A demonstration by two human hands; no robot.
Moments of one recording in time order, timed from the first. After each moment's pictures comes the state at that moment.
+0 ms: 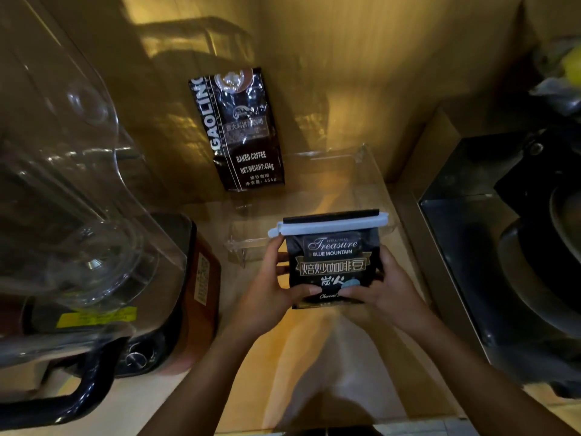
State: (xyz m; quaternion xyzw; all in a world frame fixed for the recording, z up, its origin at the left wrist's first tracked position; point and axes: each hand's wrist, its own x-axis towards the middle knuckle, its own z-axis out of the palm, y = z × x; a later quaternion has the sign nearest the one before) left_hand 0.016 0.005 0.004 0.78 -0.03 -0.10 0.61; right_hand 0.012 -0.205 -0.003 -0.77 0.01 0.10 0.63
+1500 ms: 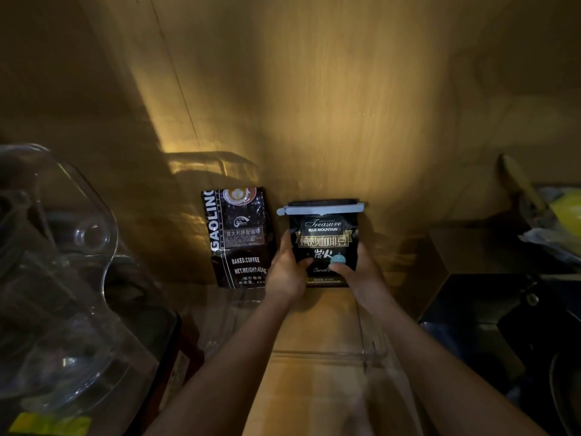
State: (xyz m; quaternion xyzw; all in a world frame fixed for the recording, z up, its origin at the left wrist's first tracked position) left_hand 0.190 -0.065 0.065 0.87 0.08 0.06 0.48; right_hand 0.214 -0.207 0.030 -0.80 0.02 0.03 0.60
